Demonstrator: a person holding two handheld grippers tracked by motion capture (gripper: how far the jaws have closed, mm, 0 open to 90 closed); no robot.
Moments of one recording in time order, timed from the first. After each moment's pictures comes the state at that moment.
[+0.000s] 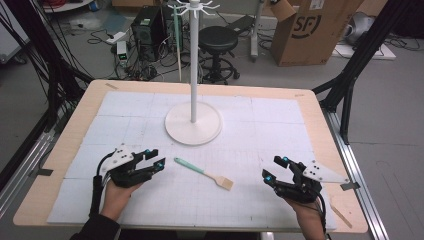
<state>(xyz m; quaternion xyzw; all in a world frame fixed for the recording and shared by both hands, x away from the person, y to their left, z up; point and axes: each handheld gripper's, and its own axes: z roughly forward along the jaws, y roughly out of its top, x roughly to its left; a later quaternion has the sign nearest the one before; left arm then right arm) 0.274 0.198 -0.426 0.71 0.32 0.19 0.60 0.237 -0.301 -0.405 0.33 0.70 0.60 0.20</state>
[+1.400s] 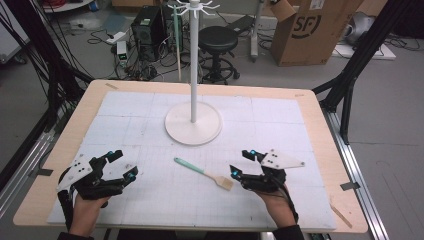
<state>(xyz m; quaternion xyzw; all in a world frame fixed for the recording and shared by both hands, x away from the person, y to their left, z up) 0.238 0.253 -0.422 0.65 0.33 0.22 0.64 0.266 -0.218 -0.400 0.29 0.76 0.56 0.18</state>
